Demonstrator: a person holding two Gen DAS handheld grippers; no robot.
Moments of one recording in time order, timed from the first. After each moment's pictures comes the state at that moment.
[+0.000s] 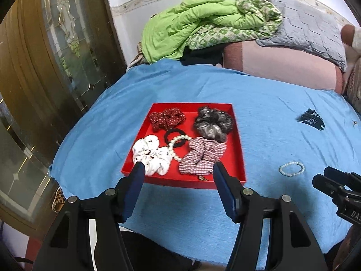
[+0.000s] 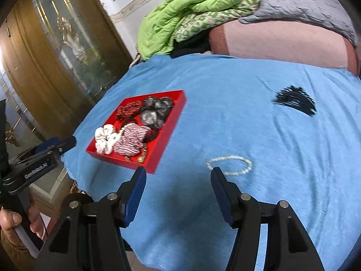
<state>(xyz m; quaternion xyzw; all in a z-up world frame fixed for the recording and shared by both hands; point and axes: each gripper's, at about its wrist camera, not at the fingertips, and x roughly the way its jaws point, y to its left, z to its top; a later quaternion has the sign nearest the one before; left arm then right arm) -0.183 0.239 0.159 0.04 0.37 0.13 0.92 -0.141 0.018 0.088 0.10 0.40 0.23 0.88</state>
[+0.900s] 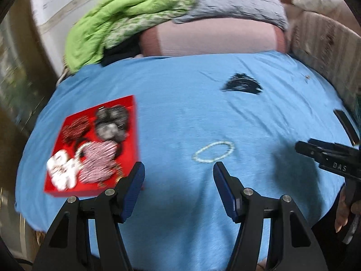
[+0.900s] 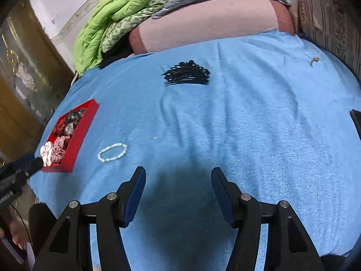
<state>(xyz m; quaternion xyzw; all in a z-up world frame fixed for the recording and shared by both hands) -0.145 0.102 0.113 0.10 0.41 -0.06 0.90 -0.137 -0.138 0.039 0.15 0.43 0.09 0.89</state>
